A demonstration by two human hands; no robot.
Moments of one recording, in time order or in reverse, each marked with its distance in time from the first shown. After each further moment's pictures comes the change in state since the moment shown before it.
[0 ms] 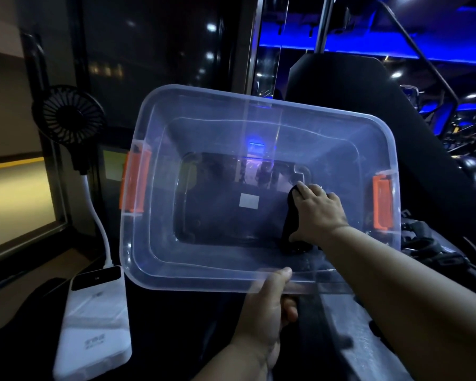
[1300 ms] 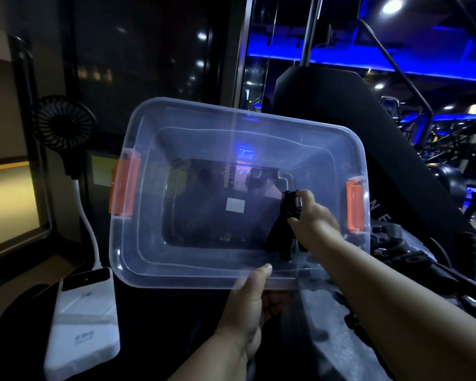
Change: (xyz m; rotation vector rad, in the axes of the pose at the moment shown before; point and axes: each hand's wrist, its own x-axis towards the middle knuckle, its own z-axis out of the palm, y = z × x) left_hand -0.012 0.007 0.008 -0.032 -0.064 -0.006; right_hand -0.039 0.010 -0.024 0.671 0.013 0.365
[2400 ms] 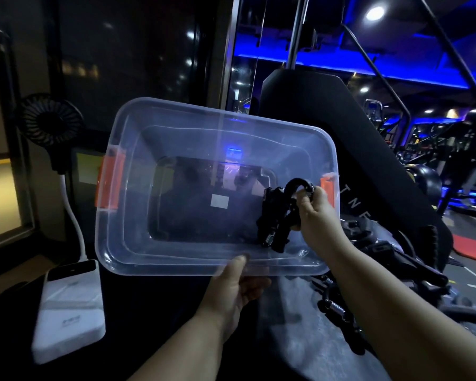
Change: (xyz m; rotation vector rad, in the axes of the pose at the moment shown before) left_hand 0.005 -0.005 -0.003 0.074 0.023 -0.017; right_hand -0.047 0.006 -0.041 0.610 0.170 -0.016
